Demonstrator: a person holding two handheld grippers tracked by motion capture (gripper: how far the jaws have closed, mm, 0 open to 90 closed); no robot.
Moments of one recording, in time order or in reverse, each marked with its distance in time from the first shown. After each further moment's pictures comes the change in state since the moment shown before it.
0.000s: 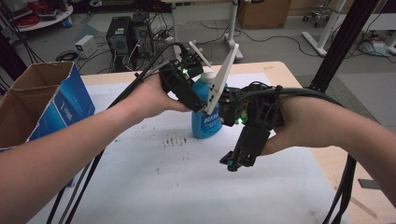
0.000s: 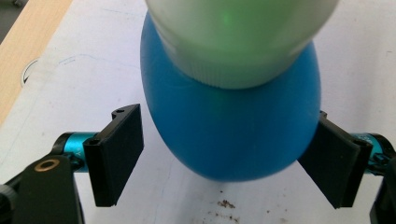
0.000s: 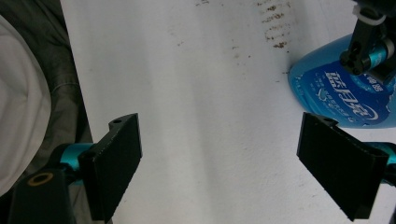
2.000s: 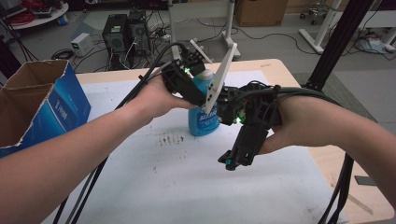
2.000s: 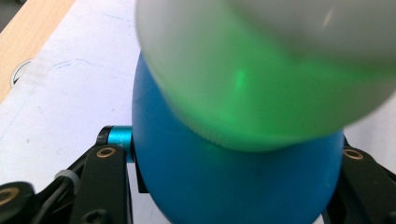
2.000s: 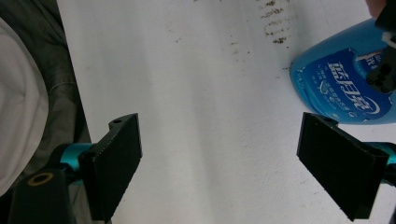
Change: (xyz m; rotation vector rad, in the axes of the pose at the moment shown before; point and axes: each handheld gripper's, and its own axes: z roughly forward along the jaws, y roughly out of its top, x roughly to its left) left arm 0.000 0.004 0.011 -0.041 -0.004 -0.064; right arm -0.001 -0.004 0.002 0.001 -0.004 0.010
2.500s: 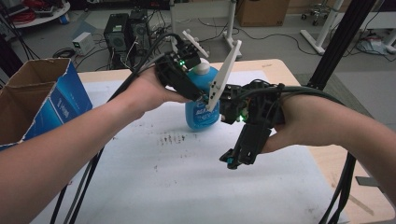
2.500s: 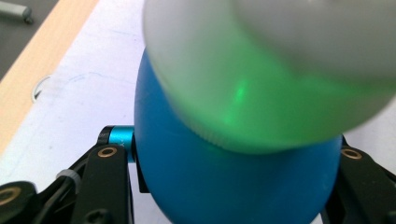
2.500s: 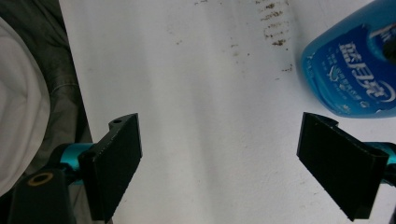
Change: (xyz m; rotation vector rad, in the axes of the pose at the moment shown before) left arm 0.001 0.000 -0.029 -0.041 0.000 0.068; right arm 0.001 0.000 -0.003 -0.008 -0.001 0.000
